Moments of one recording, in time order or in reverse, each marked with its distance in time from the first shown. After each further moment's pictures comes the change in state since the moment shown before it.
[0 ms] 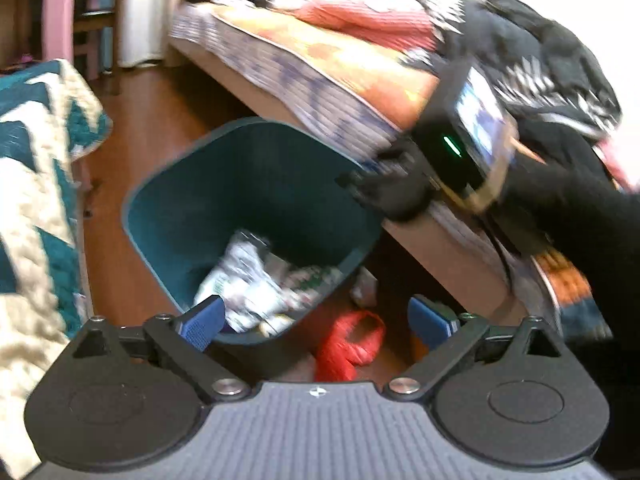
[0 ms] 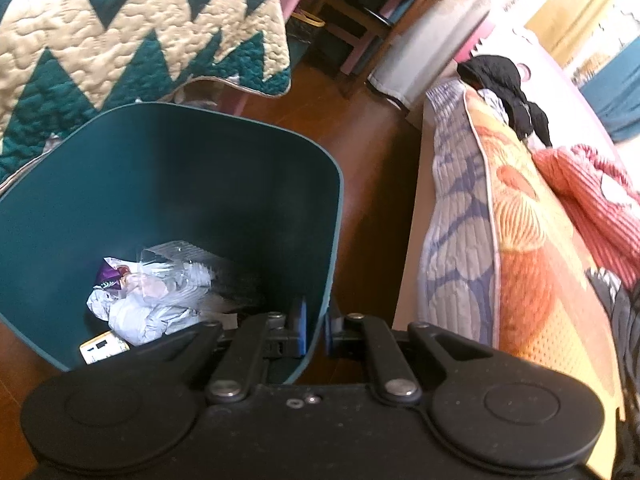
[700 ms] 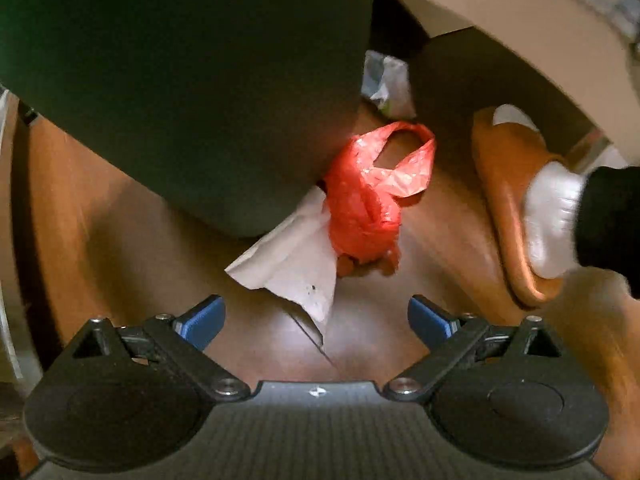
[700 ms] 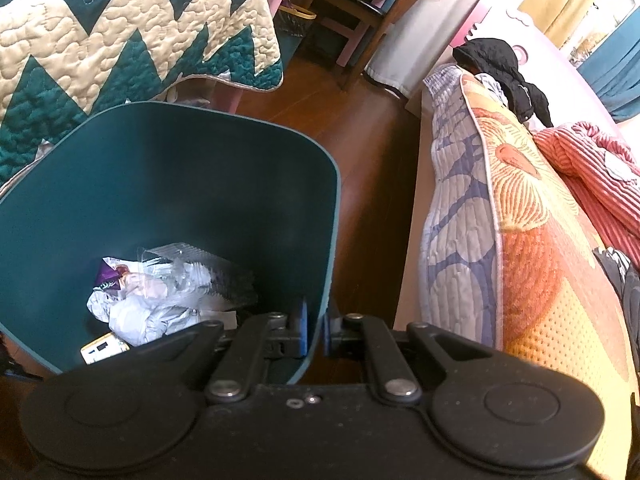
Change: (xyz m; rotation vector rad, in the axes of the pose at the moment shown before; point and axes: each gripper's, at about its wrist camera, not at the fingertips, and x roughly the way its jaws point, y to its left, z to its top) left arm 0.196 -0.012 -0.127 0.129 0.374 0.134; right arm 0.004 -0.009 -0.003 0.032 0.013 0.020
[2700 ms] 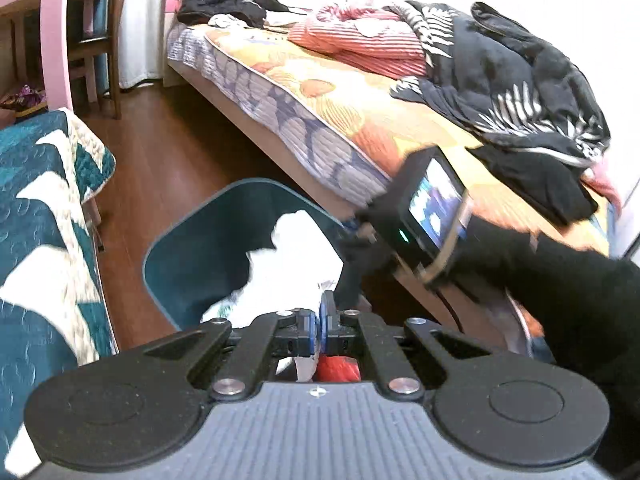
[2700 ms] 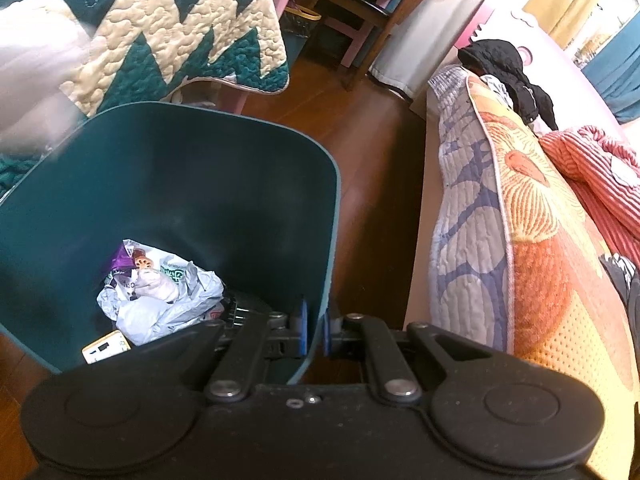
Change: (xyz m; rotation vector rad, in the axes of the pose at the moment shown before) left arm -0.293 0.062 0.087 -0.129 -0.396 -0.085; right arm -0.001 0.009 0.008 -0.014 -0.002 0.005
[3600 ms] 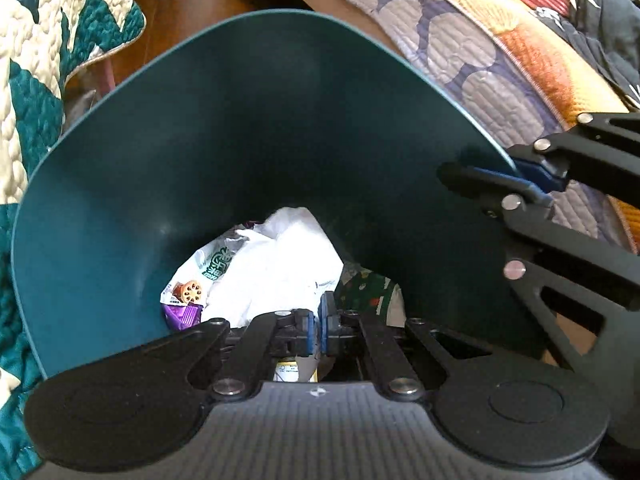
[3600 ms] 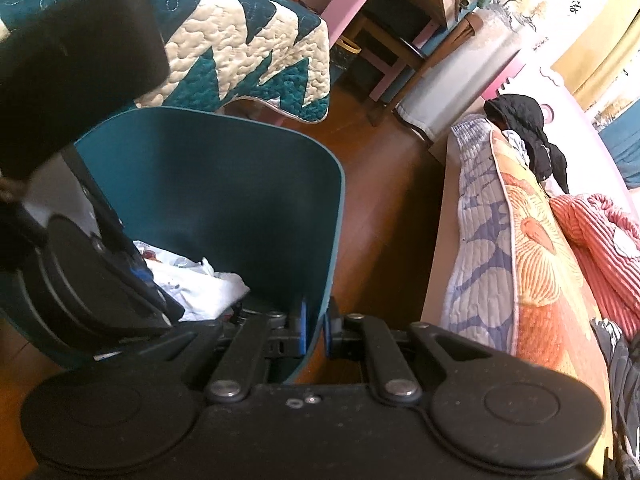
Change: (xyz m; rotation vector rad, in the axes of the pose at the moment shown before) left arm 0.202 0.053 -0.033 -0.240 0.248 0.119; right arm -0.022 0.038 0.011 -0.147 -0.072 -0.003
